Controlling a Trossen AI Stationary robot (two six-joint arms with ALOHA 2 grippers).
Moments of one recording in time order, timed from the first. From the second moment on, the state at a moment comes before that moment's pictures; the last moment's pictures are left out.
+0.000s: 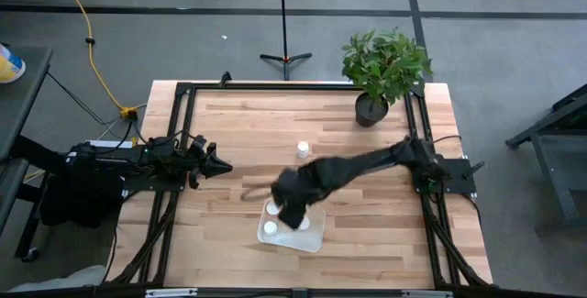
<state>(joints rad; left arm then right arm) -0.04 0.04 0.02 0.00 0.09 -0.66 0.27 2.16 2.18 -1.29 0.02 0.85</state>
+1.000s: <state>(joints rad) -0.04 0.04 0.02 0.00 0.09 -0.66 0.31 2.32 2.24 -1.17 -0.08 0.91</state>
